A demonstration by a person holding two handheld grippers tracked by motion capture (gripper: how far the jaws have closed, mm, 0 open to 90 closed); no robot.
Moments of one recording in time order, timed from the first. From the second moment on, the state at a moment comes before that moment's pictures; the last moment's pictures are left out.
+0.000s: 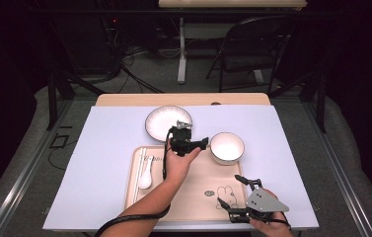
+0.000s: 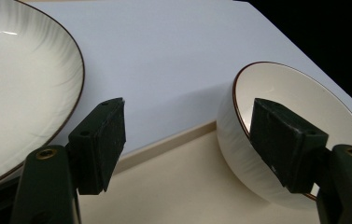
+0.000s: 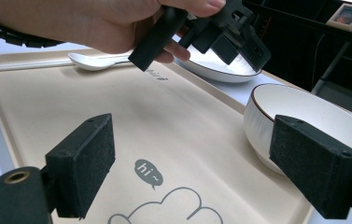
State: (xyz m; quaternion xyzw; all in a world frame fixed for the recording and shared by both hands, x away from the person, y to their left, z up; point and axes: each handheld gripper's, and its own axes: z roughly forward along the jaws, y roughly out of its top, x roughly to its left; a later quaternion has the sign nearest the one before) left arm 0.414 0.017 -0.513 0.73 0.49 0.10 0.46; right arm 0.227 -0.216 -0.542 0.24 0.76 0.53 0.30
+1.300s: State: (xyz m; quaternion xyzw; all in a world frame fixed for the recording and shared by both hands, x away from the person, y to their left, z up) left arm 0.436 0.116 -0.497 0.68 0.56 0.16 0.44; right arm 0.228 -0.216 -0.542 0.24 0.76 0.53 0.30
